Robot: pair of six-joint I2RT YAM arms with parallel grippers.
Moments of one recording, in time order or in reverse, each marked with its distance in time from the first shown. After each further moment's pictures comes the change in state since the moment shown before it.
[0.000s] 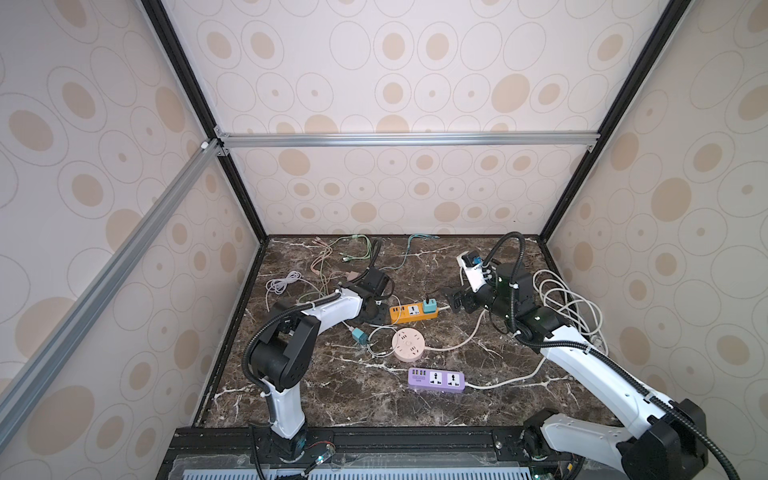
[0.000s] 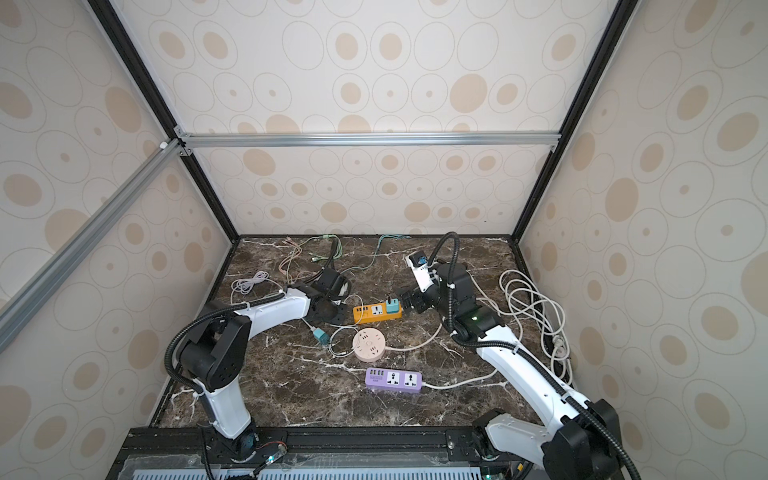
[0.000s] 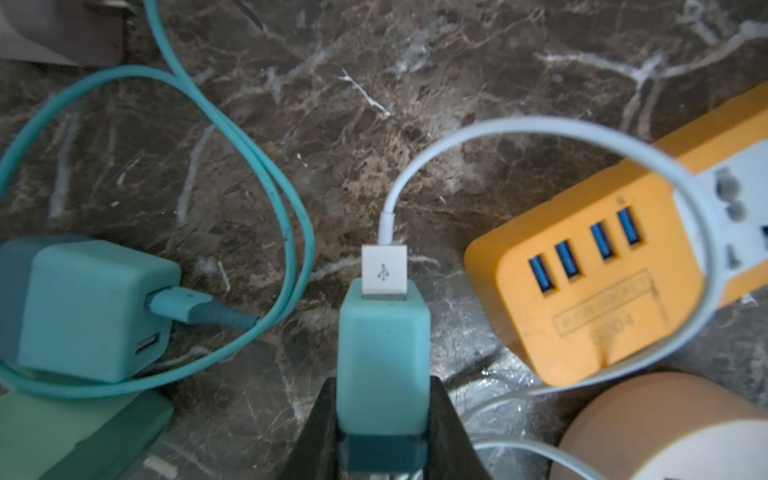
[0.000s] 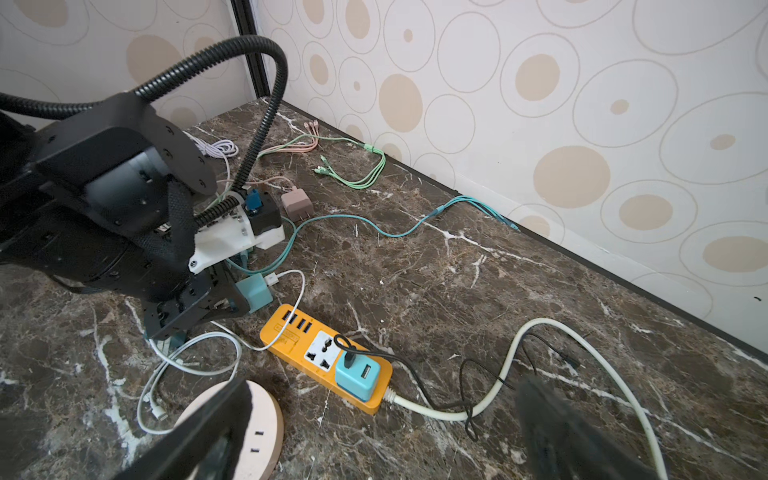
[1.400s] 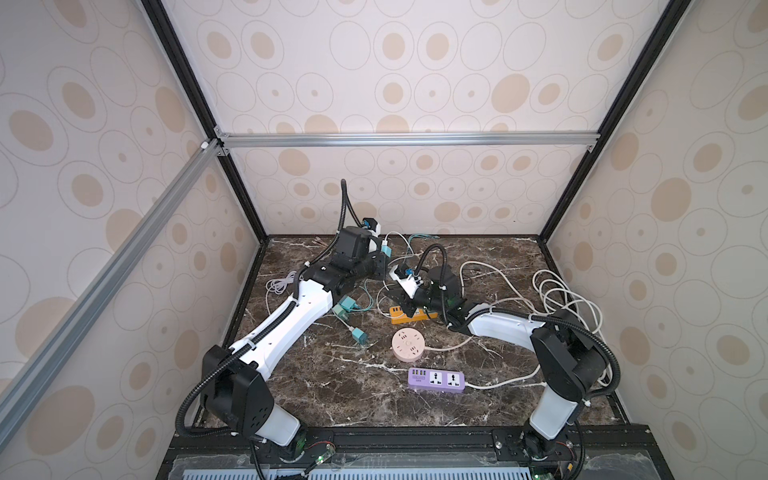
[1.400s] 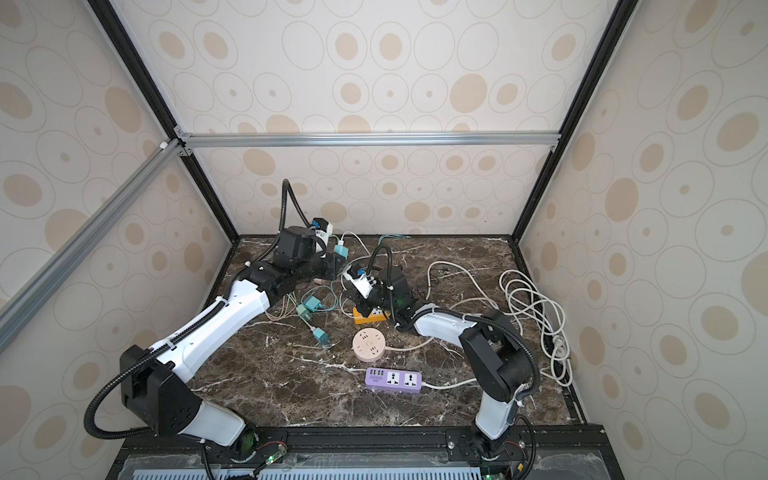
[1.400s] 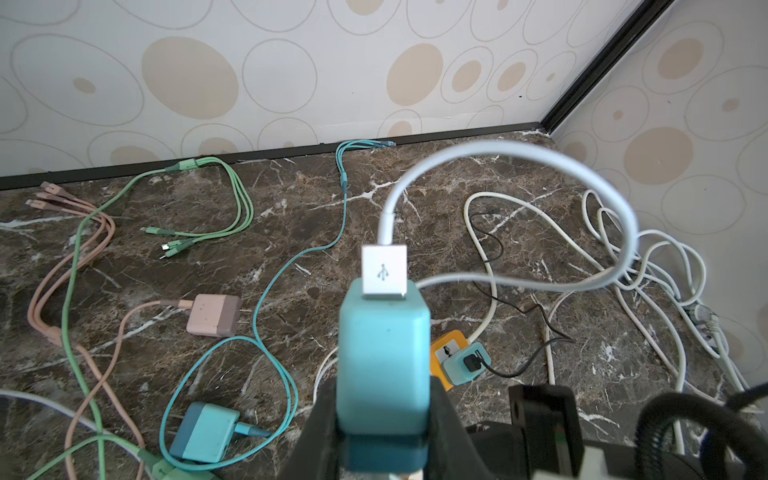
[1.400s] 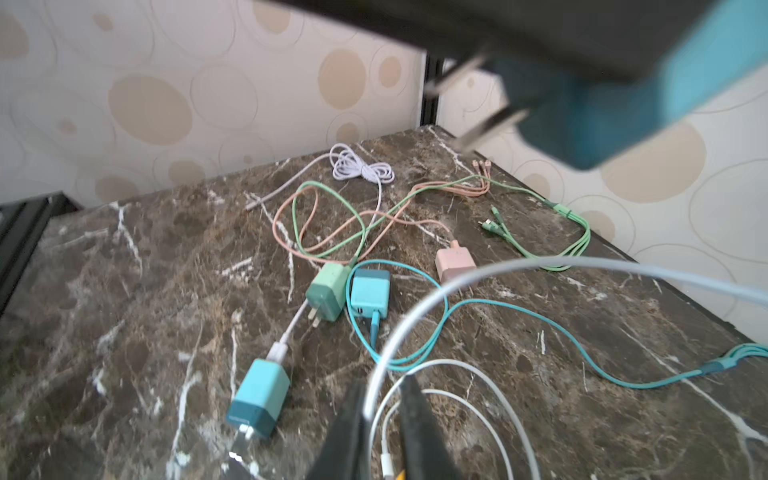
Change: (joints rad) left arm 0.041 -0.312 0.232 0.041 0.091 -0.056; right arm 0.213 0.602 0.129 0.567 -0.265 -0.024
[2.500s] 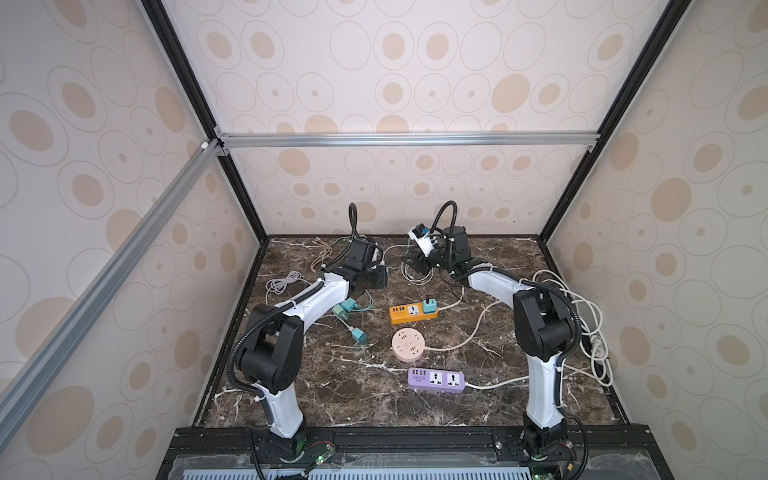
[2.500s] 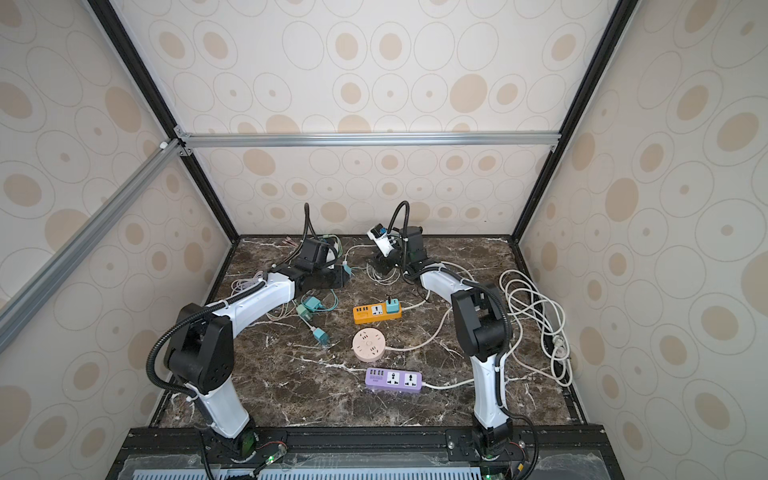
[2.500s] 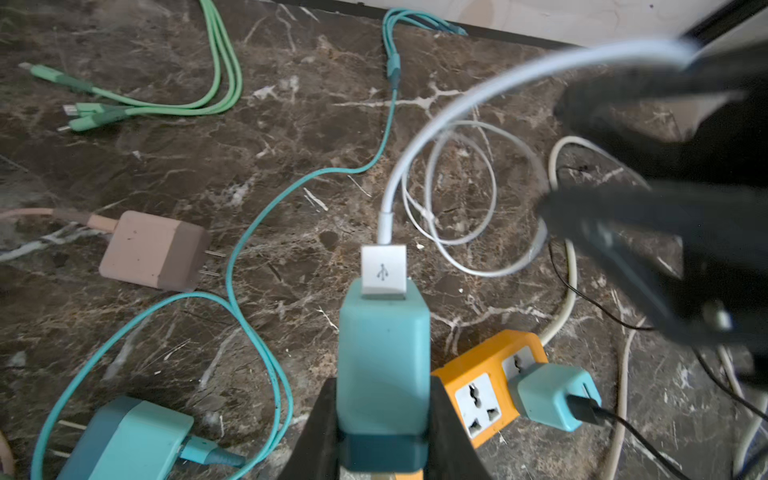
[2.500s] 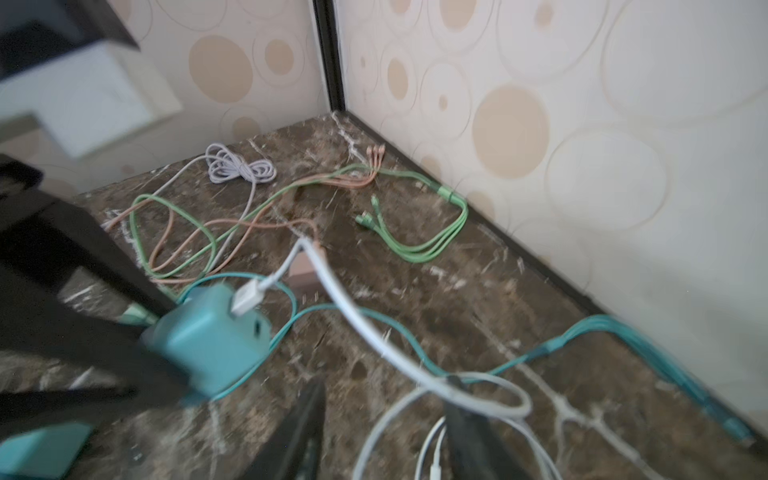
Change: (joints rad) left arm 0.078 0.290 -0.057 0.129 0.097 -0.127; right arm -0.282 0.312 0.475 -0.327 -0.192 -0.096
